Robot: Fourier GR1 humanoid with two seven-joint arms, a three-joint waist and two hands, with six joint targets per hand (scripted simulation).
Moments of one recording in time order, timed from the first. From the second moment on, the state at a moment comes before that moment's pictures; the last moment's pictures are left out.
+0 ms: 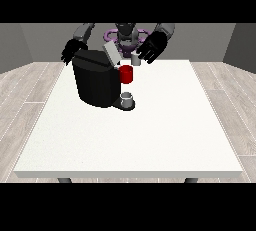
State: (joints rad) left arm -1.11 0.47 0.13 -0.65 -0.60 -0.15 -0.13; right arm -0.32 -0.03 -0.02 -1.37 -0.02 -0.15 -0.04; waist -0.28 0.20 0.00
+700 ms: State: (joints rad) left arm -1.15 0.44 0.12 -0.63 -0.63 -0.14 -0.11; right arm -0.32 -0.04 -0.03 -1.39 -0.02 -0.17 -0.02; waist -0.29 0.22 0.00
